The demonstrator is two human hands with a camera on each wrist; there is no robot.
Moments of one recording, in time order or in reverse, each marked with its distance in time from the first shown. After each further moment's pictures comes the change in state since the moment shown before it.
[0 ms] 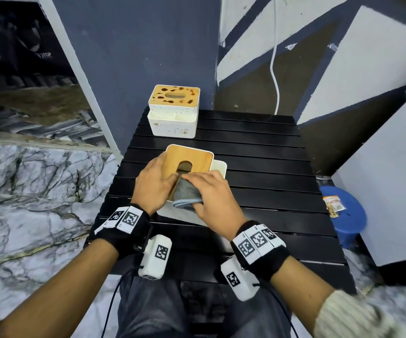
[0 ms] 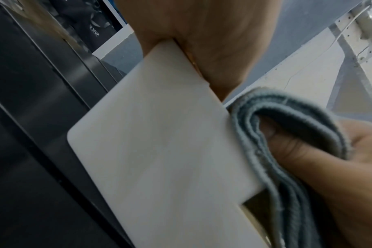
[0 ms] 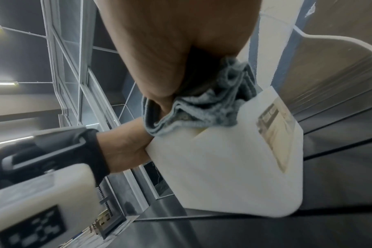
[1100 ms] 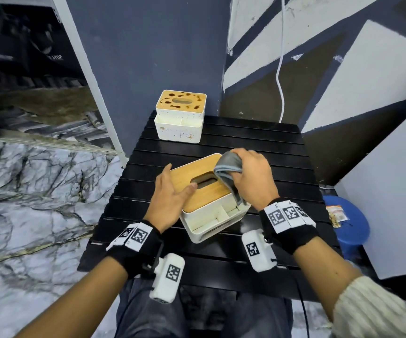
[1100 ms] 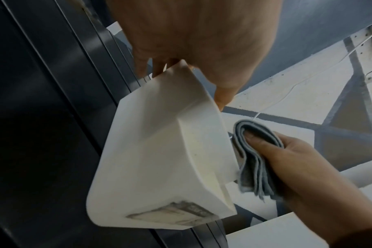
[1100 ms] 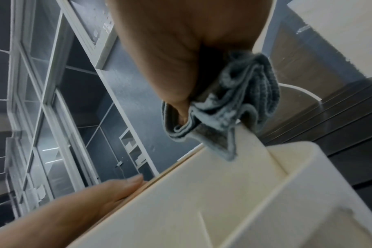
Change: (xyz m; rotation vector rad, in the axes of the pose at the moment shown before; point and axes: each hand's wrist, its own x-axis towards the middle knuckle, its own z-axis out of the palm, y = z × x) left_hand -0.024 0.007 0.022 -0.373 -0.060 -0.161; right_hand 0.033 0.043 -0.061 -0.156 0.077 0.292
